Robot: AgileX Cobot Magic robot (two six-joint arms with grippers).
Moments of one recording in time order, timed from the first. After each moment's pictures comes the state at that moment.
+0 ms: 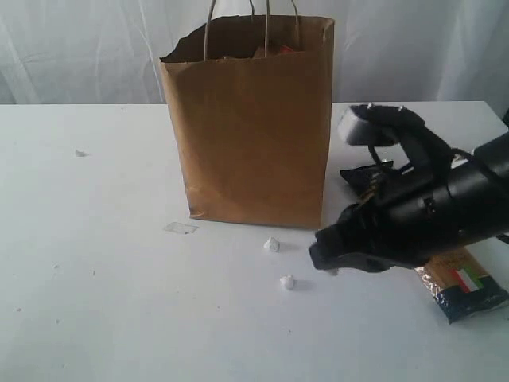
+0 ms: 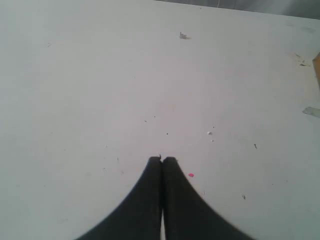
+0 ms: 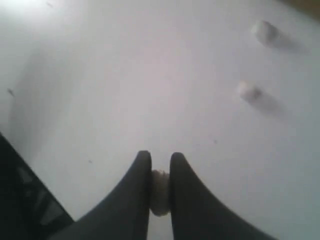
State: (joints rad) left arm 0.07 0.00 0.03 -0.11 0.40 0.00; right arm 0.41 1.23 -0.80 0.70 0.81 -0.50
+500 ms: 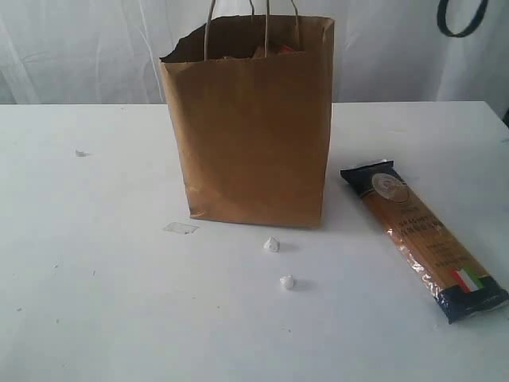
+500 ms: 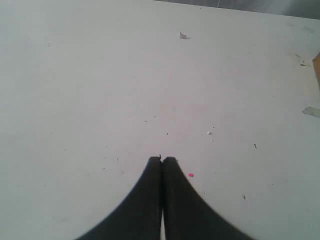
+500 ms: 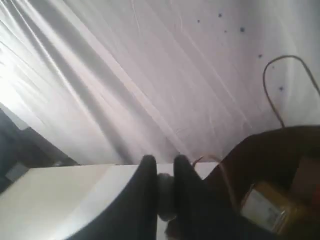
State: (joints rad) left arm 0.07 0.00 0.03 -0.11 0.40 0.00; right arm 0.41 1.34 -1.23 1.59 0.27 -1.06
